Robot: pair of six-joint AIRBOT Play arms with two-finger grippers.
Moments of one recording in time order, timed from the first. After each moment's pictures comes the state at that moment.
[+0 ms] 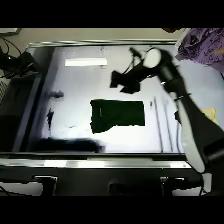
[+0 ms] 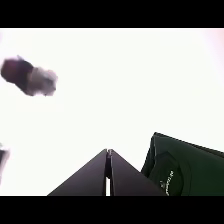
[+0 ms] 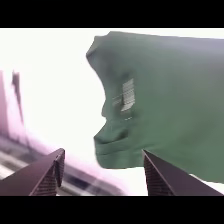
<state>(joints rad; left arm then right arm) 0.12 -1.60 2.02 1.29 -1.48 -1.83 0.31 -1.65 1.91 -1.11 1.38 1.95</state>
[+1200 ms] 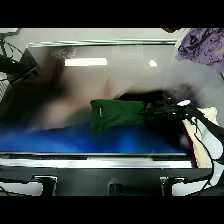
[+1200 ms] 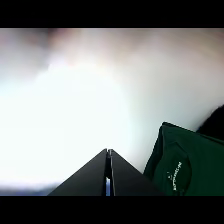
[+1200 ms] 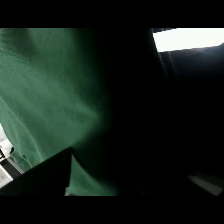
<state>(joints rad) 0.12 -1.60 1.97 1.29 -1.49 -1.83 -0.11 -1.68 1.02 -0.54 1.08 1.27</state>
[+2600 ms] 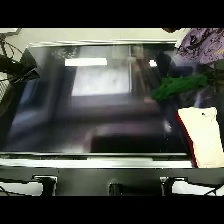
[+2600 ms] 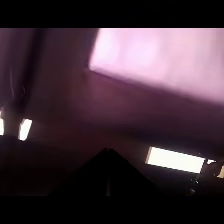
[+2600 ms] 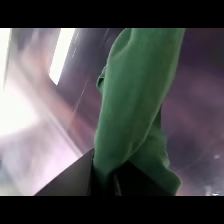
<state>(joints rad) 0.12 -1.60 1.97 1.29 -1.49 -1.83 -0.50 -1.51 1.62 -1.04 1.01 2.11</state>
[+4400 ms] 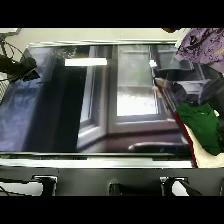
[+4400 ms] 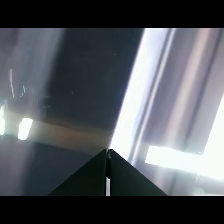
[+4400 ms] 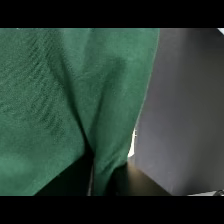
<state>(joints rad) 0.12 -1.60 1.97 1.29 -1.50 -1.83 -0.53 -1.09 1.00 -1.95 1.58 2.56</state>
